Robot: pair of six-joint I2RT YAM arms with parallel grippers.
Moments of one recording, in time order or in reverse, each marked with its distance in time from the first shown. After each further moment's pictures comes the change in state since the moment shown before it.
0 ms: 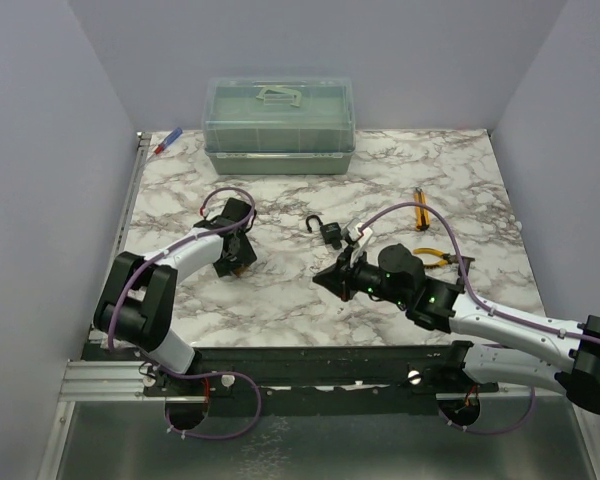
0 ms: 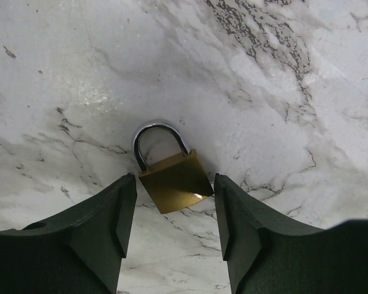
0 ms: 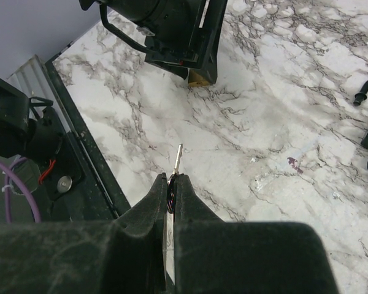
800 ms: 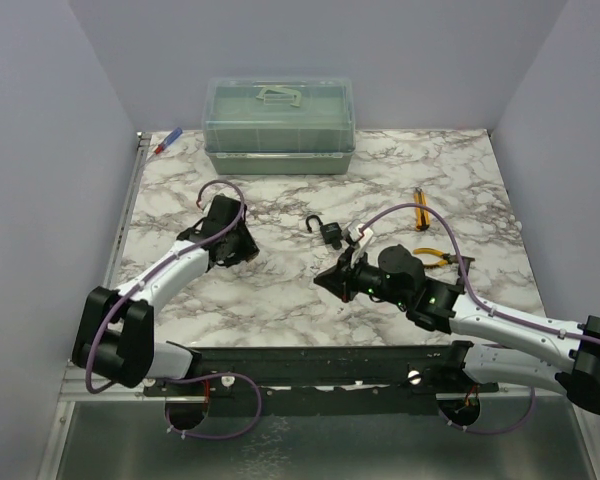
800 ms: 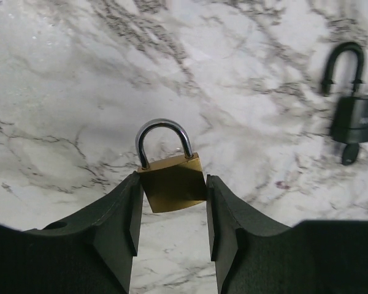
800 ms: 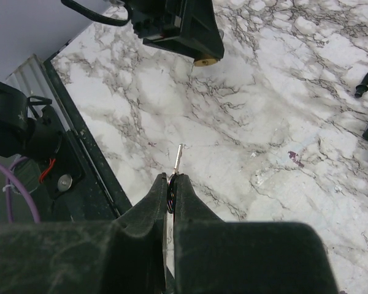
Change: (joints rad) left arm 0.006 -0.167 -0.051 0.103 0.125 0.017; right arm 0.000 -0.005 -0.013 -0.006 0.006 0.012
